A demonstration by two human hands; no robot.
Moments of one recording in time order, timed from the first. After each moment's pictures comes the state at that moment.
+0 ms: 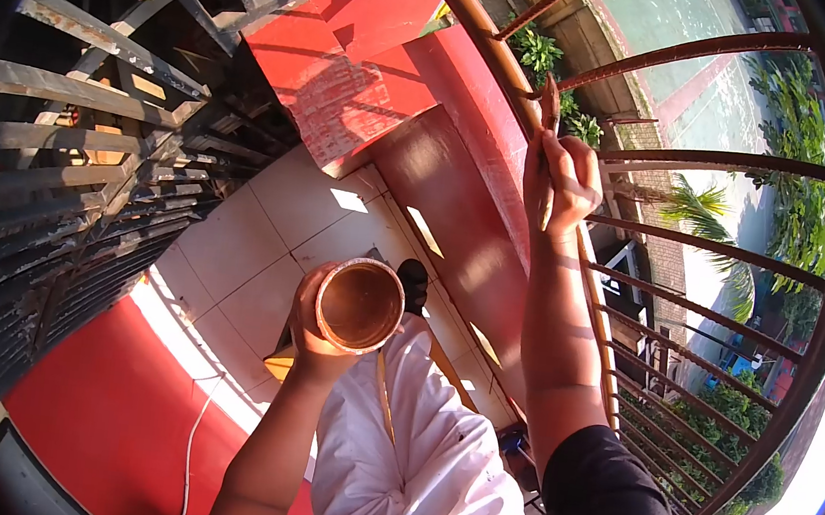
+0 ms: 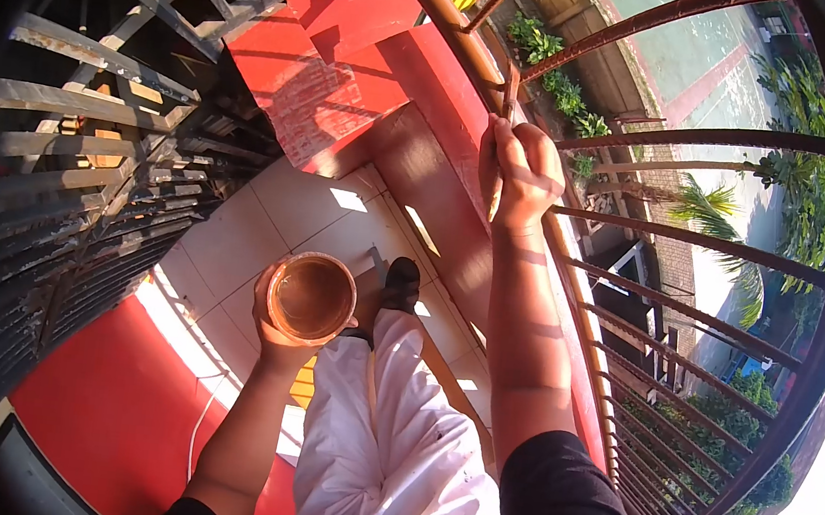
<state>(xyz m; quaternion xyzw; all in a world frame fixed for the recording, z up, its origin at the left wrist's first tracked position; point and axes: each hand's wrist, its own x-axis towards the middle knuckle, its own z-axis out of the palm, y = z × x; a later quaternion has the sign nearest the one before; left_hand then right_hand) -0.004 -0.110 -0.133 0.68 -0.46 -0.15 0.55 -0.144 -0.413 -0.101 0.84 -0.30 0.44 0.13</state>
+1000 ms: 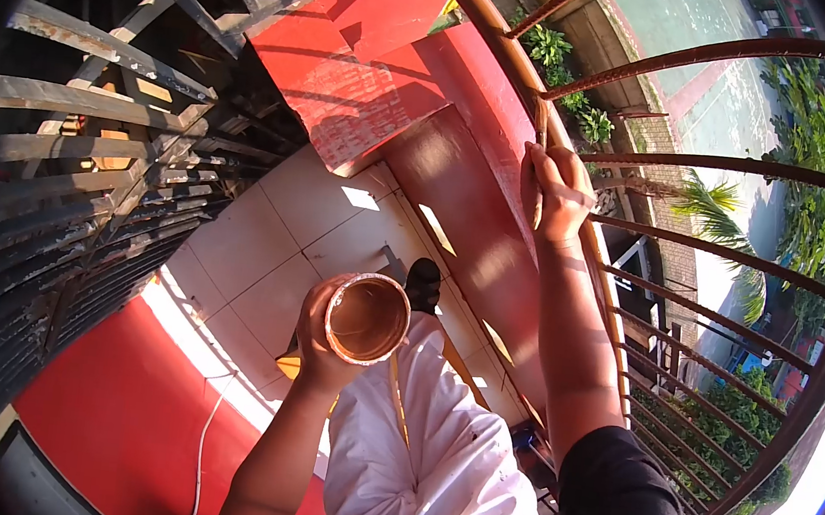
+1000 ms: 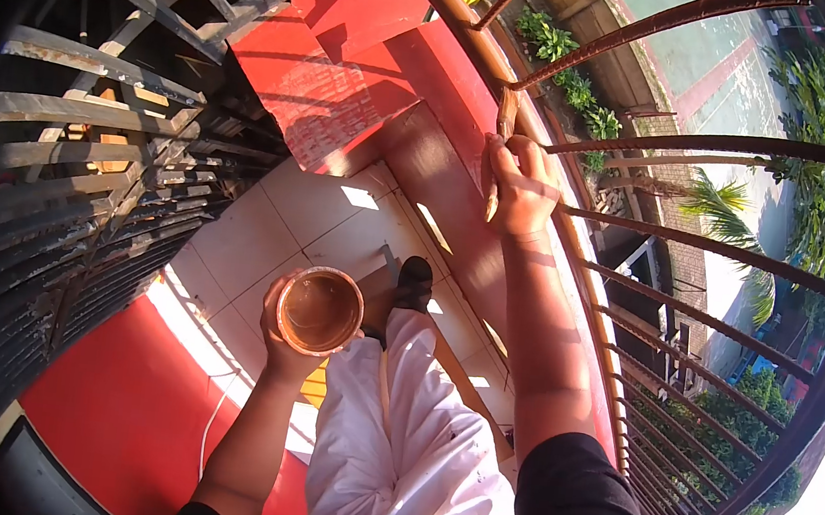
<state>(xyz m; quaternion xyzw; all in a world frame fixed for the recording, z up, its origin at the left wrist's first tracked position) -0.002 -0.100 -0.139 0.68 -0.41 -0.20 0.57 -0.158 -0.404 -0.133 0.89 -0.33 0.32 0.05</state>
